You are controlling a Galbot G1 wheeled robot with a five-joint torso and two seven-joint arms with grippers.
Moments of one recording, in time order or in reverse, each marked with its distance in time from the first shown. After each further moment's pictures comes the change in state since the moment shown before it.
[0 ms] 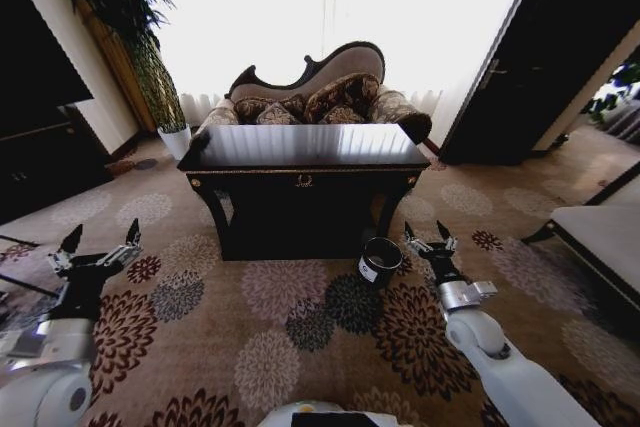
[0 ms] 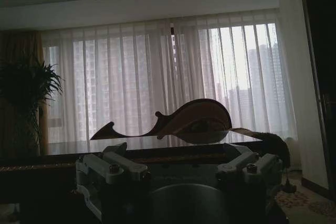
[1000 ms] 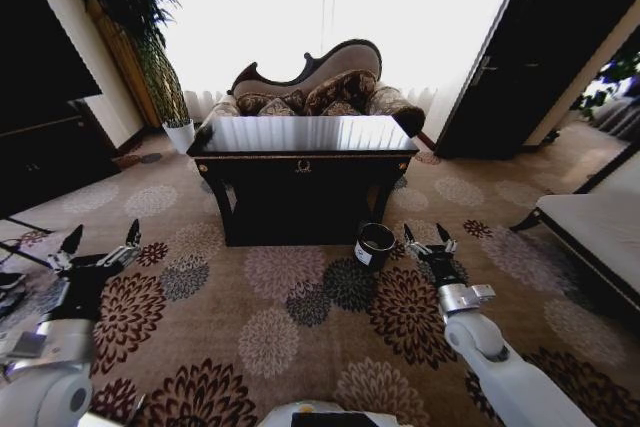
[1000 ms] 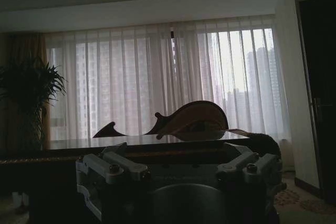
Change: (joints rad) left arm 0.003 0.000 -0.004 -0.001 0.003 0.000 0.002; right arm -0.007 0.011 0.001 -0.014 -0.019 0.017 -0.006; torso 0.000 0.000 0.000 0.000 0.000
